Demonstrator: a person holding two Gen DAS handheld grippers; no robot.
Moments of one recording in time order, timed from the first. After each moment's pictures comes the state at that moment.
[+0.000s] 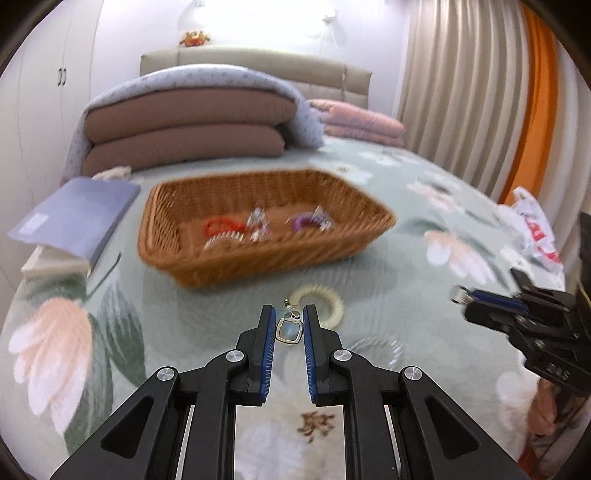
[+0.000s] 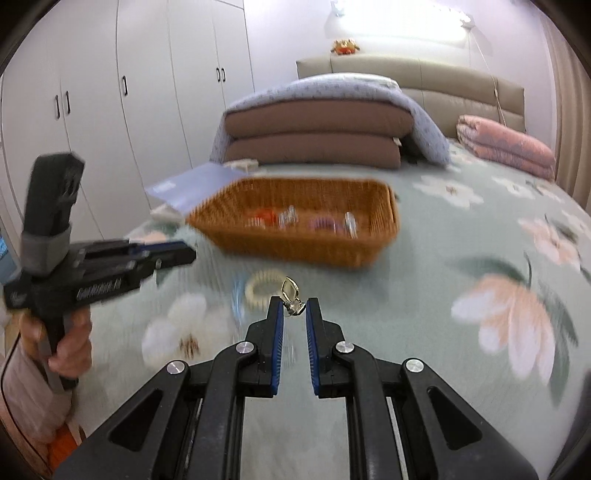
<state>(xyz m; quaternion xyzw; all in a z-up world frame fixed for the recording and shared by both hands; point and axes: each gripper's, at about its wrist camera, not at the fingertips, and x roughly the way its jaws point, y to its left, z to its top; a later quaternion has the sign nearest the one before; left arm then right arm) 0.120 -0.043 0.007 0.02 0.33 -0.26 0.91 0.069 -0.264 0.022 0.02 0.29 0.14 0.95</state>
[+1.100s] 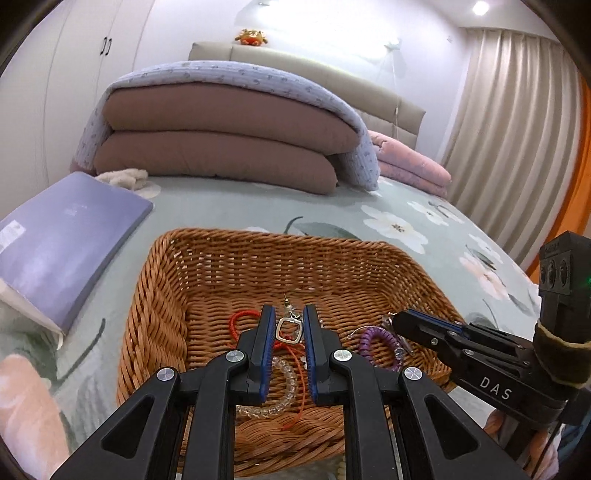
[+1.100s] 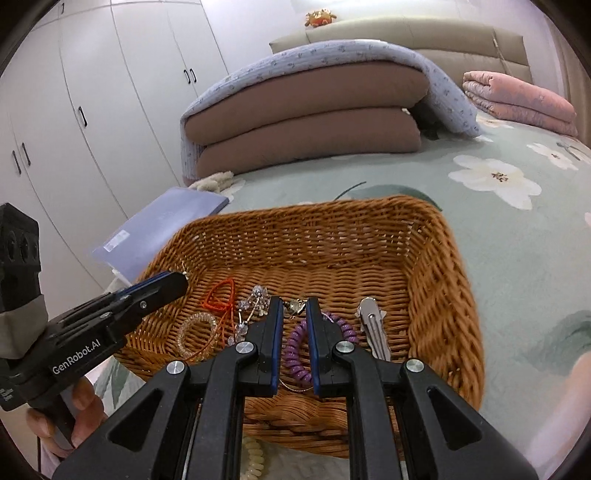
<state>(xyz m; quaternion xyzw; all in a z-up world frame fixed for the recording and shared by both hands) 0.267 -0.055 -0.001 -0.07 0.32 -0.19 0.92 0.269 -0.264 -0.009 0.10 0.34 0.15 0.92</state>
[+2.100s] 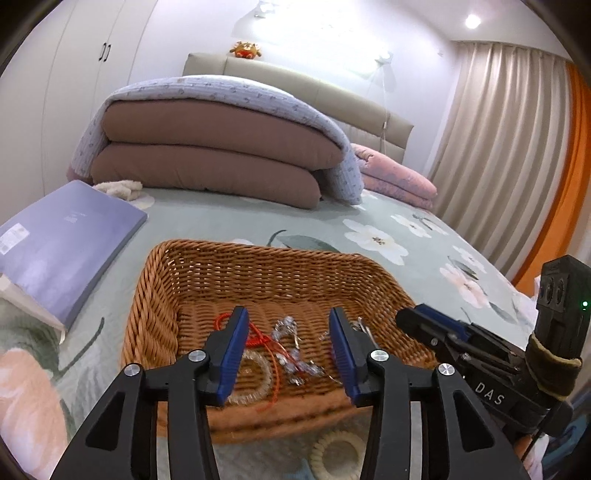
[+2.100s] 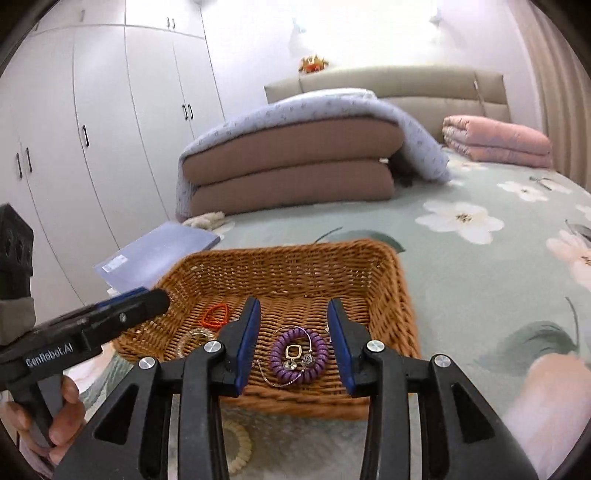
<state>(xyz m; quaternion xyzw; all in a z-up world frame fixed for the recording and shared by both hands) 0.233 -0.050 0.019 -0.08 0.30 -0.21 0.93 0.210 -0.279 0.021 0.09 0.24 0.10 0.96</state>
